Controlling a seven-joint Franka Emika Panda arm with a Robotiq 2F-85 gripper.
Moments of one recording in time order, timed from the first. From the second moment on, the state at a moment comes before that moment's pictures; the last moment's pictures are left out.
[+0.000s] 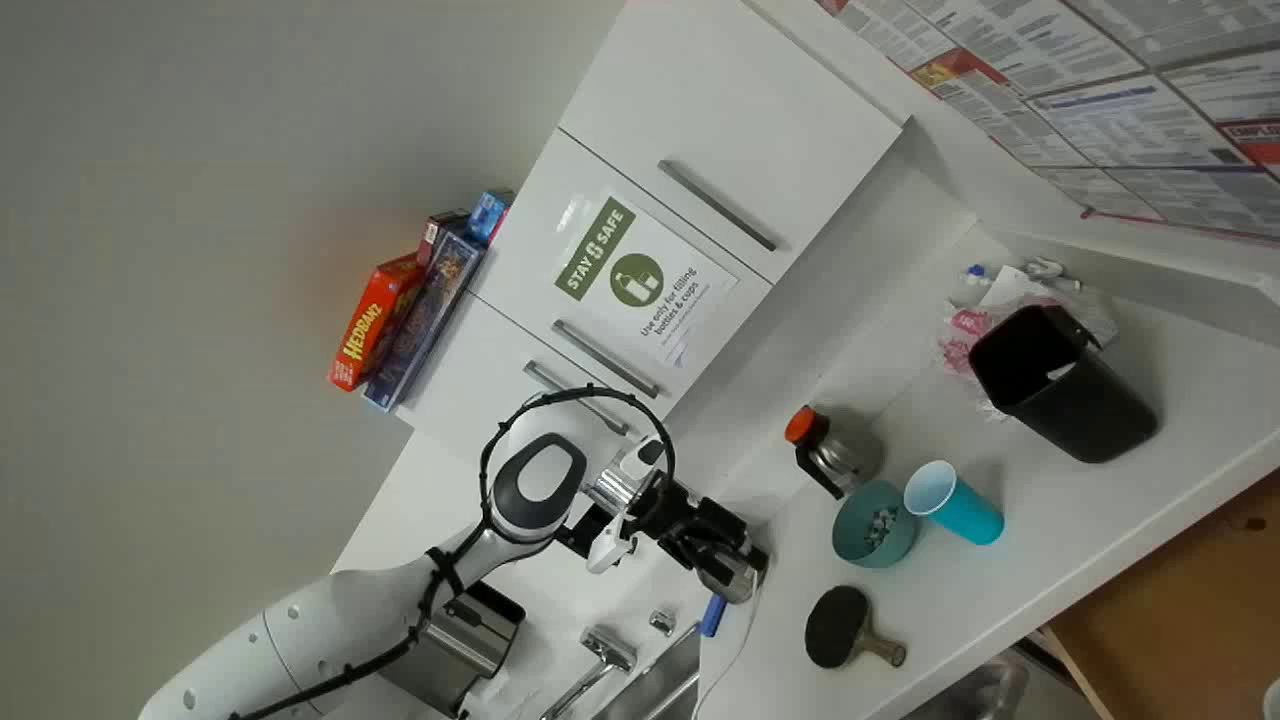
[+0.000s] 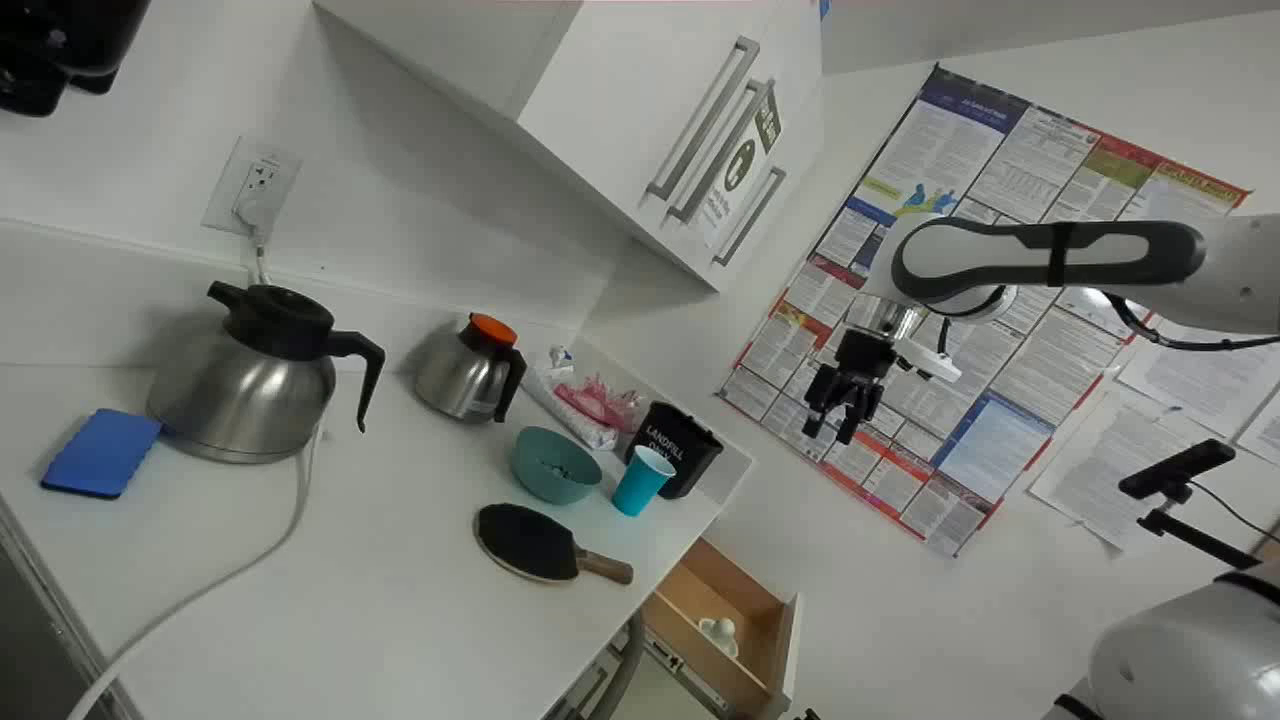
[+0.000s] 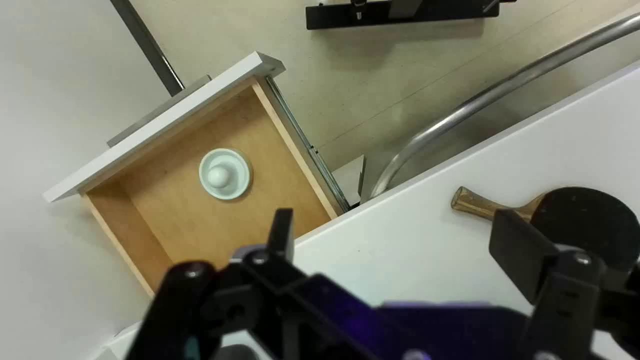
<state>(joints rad) -0.10 -0.33 -0.04 -2.29 -0.15 1.86 -0.03</state>
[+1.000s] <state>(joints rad) -0.13 -0.24 -0.20 -2.29 -0.14 1.96 -0.16</state>
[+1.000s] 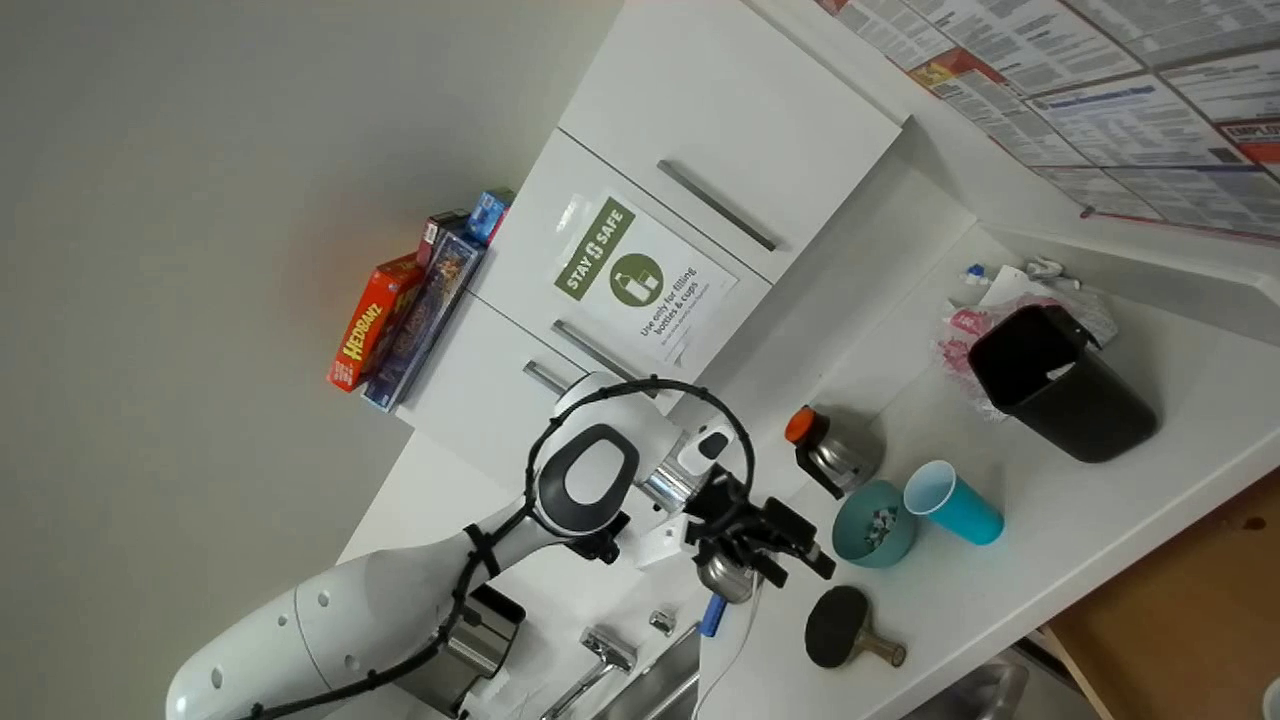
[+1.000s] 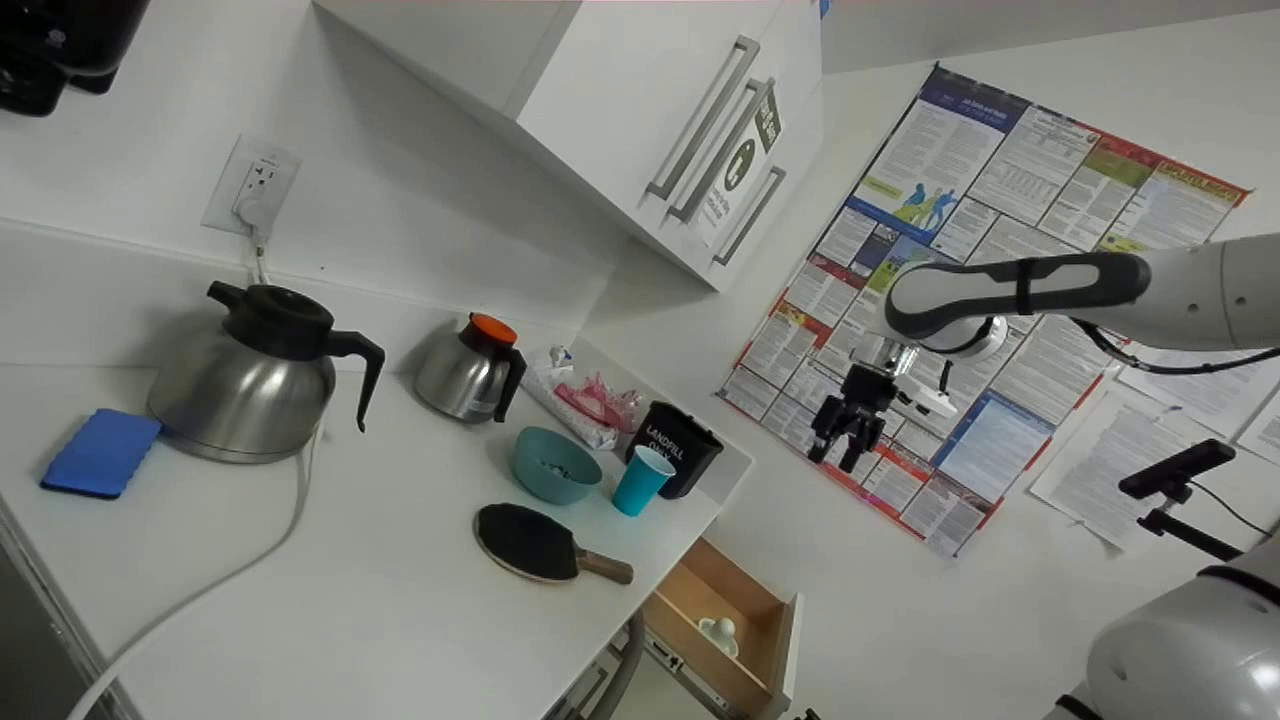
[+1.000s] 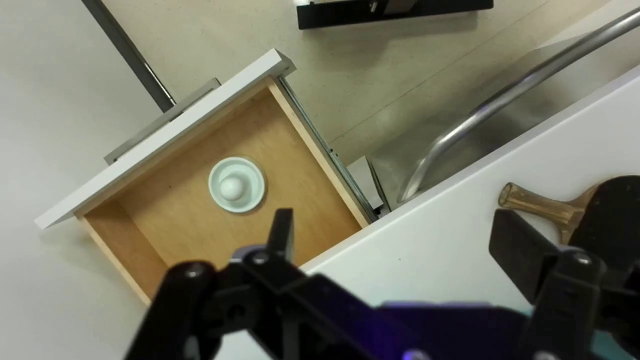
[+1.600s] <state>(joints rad) -0.23 -0.01 -0.30 -2.33 -0.13 2.25 -0.30</state>
